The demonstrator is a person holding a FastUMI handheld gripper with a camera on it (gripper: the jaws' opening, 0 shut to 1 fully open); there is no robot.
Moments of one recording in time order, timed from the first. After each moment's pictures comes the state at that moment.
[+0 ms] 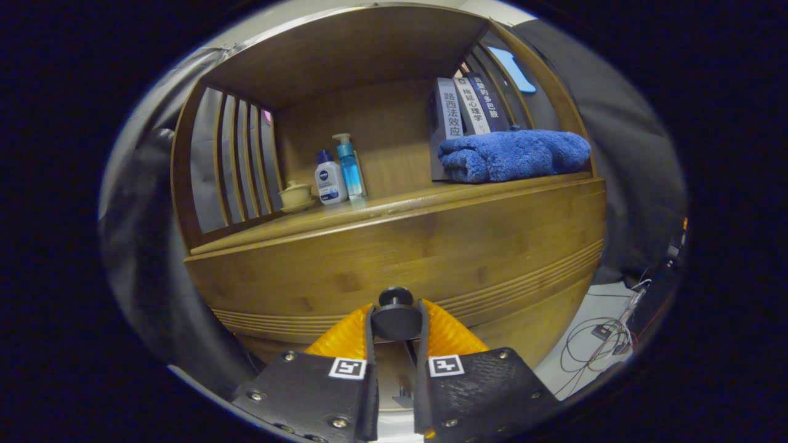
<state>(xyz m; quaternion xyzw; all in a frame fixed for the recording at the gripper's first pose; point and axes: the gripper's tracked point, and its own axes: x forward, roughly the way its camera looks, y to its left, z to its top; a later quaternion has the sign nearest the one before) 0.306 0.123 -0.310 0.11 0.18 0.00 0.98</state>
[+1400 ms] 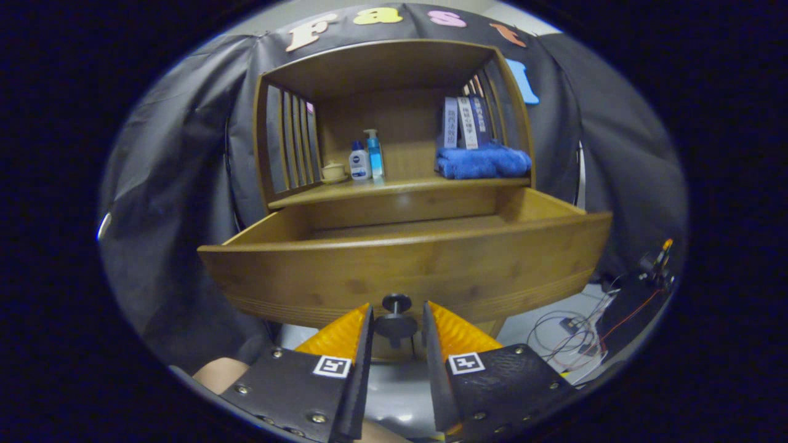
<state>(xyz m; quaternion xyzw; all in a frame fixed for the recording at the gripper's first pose) 0.128 0.096 -0.238 0.04 0.21 0.05 0.98</state>
